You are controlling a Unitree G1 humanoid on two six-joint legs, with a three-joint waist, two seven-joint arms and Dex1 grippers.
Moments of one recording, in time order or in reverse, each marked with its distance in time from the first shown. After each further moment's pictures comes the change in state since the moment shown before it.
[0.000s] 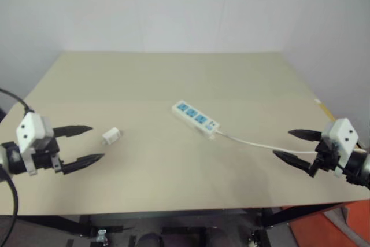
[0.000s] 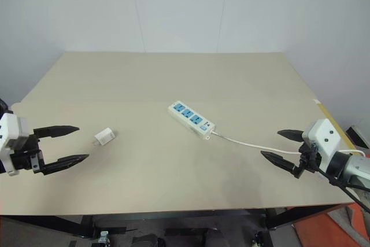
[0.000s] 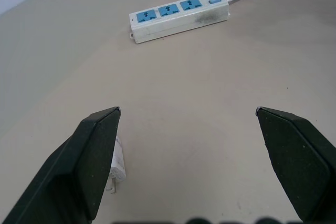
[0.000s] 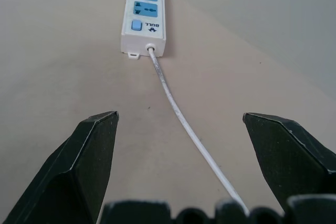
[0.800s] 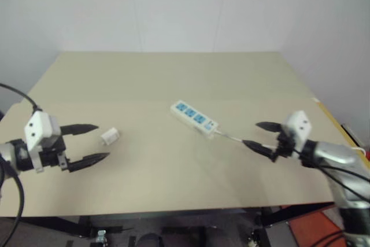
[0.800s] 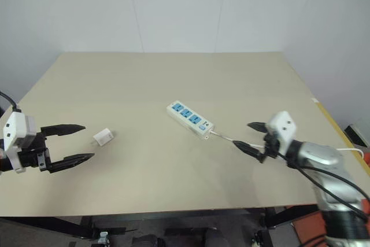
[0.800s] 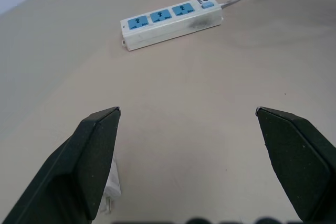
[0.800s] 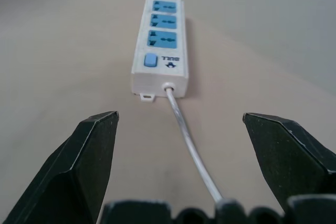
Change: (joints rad) left arm -0.049 0.000 -0.070 0.014 0.001 -0.021 0.009; right arm -0.370 0.216 0.352 0.266 -0.148 -0.058 -0.060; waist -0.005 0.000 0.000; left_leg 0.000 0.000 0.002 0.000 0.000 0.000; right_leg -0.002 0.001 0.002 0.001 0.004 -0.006
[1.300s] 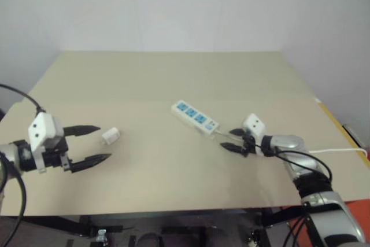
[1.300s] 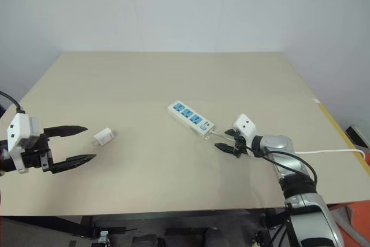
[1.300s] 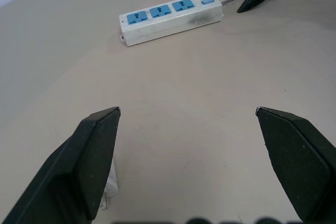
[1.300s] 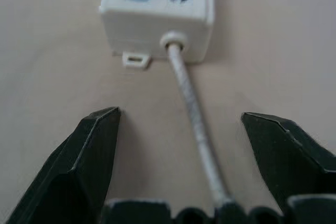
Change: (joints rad) left arm 0.010 0.000 -0.010 0.003 0.001 -0.002 0.009; right arm -0.299 0.134 0.209 0.536 -0.217 -0.163 0.042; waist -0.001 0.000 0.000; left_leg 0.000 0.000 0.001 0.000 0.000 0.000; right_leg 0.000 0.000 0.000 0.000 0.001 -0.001
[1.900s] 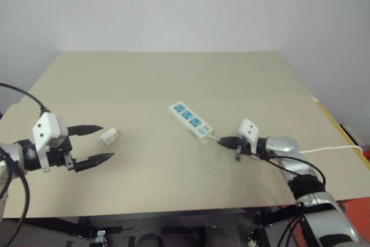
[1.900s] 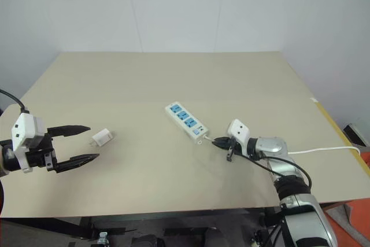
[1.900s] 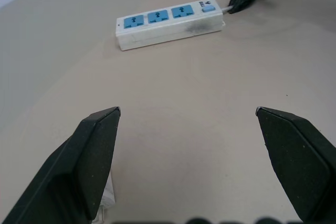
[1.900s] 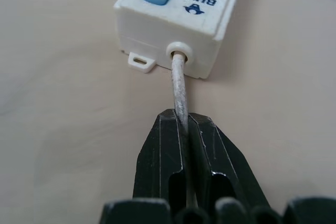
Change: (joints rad) left arm -0.010 -0.003 -0.026 -0.009 -0.002 -0.003 0.026; right arm 0.049 0.042 0.002 0.046 -0.014 -0.284 0.109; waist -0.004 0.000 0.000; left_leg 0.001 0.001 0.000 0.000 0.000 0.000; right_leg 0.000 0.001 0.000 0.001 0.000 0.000
